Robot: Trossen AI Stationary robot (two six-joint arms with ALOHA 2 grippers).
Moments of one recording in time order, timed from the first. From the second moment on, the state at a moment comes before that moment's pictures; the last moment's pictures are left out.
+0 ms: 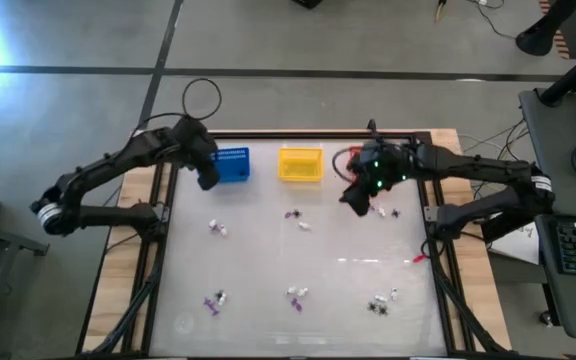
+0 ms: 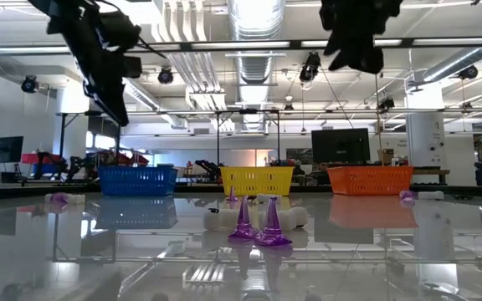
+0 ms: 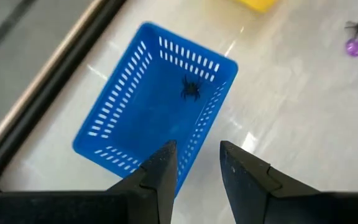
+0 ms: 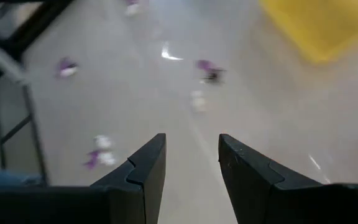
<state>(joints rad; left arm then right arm) 0.73 1.08 0.90 -0.84 0.05 0.17 -0.20 1.23 1.14 -0.74 -0.24 0.46</state>
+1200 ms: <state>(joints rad) 0.73 0.86 0.90 -0.96 0.07 0.36 0.22 1.89 1.42 -0.56 -0.19 0.56</state>
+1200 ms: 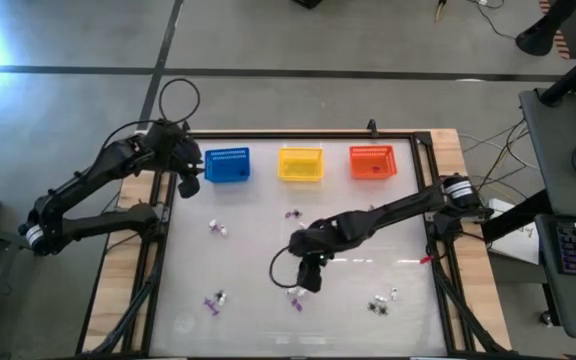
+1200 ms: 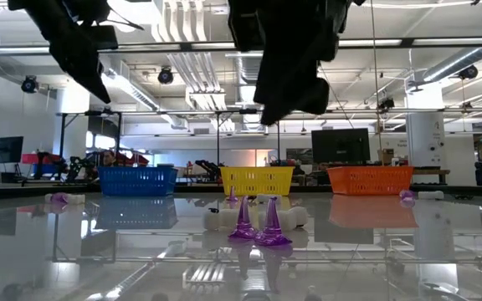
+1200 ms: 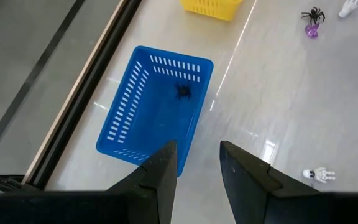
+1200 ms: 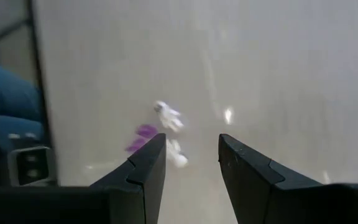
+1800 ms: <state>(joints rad) 0.73 0.85 0.90 -0.96 0.07 0.36 0.24 1.94 1.47 -0.63 -0.19 0.24</state>
